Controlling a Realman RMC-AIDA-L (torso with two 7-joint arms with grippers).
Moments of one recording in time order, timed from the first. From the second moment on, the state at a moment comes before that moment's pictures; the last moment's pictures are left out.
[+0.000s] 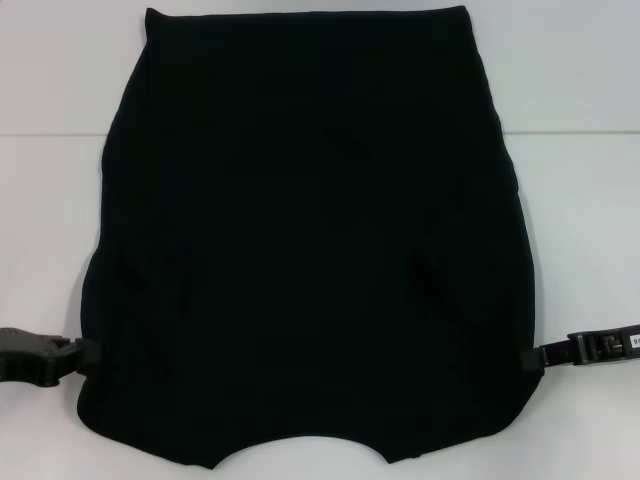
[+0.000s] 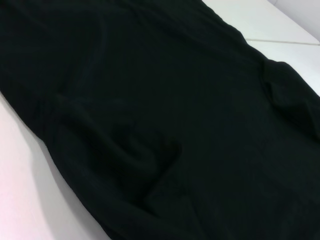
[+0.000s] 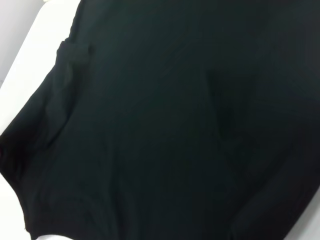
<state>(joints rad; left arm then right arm) -0.46 -2.10 0.30 0.93 2.50 1.60 -1.74 0.63 1.95 -0.71 -0.55 -2.35 -1.46 2.17</state>
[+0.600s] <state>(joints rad) -0.44 -2.10 0.22 0.92 2.49 1.64 -1.87 0.54 1.94 -0.61 -0.54 -2.34 -1.48 2.04</state>
